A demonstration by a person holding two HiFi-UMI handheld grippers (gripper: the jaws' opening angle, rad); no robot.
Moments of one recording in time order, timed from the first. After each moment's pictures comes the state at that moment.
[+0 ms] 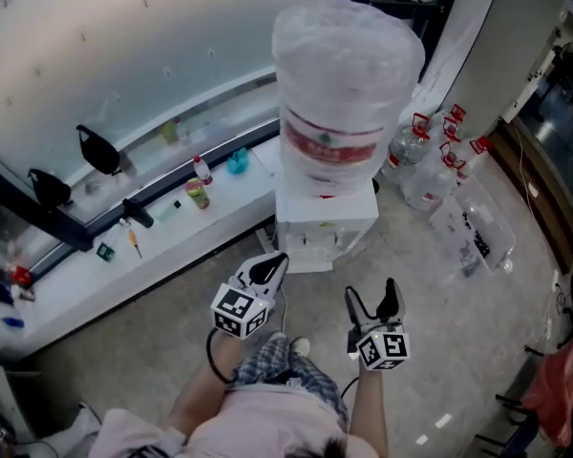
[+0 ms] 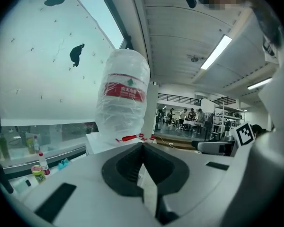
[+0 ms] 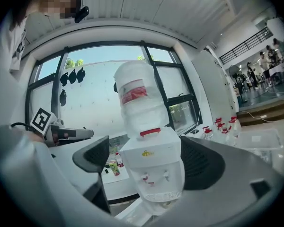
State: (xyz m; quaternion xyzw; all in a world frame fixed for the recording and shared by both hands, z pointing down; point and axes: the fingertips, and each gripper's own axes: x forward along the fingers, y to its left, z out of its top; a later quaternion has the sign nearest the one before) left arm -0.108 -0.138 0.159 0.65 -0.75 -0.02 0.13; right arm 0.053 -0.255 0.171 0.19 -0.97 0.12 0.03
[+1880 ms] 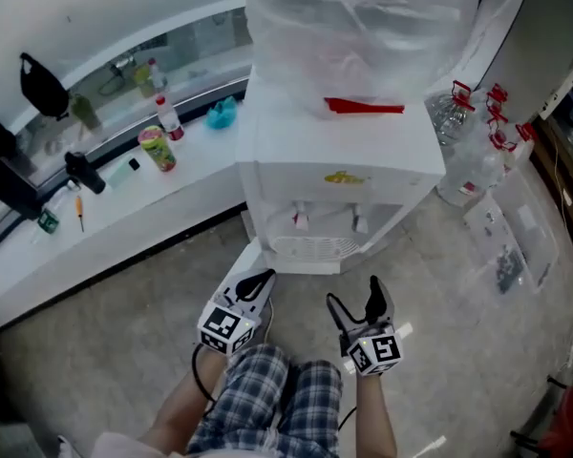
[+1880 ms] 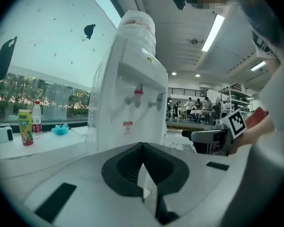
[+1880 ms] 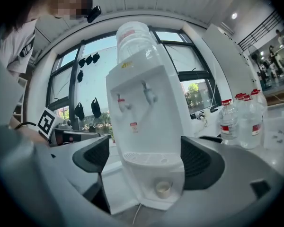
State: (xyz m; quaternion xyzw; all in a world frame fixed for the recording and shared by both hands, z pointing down) left arm -0.120 -0.195 0.579 0.62 -0.78 0.02 0.12; right arm -0.010 -0.320 0.574 0.06 -0.99 0.11 0.05
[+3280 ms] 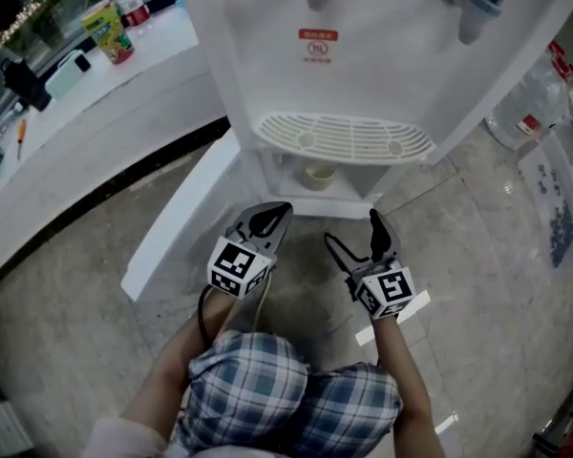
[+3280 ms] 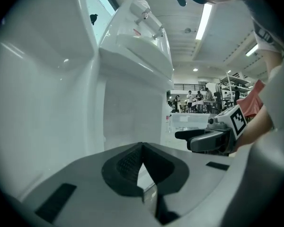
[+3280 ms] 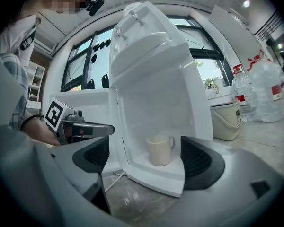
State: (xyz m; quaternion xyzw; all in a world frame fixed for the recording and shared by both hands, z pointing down) left arm -0.147 -0.256 0.921 0.61 -0.78 0.04 0.10; right arm -0.067 -0.342 0.926 -0.03 -0.99 0.07 0.07
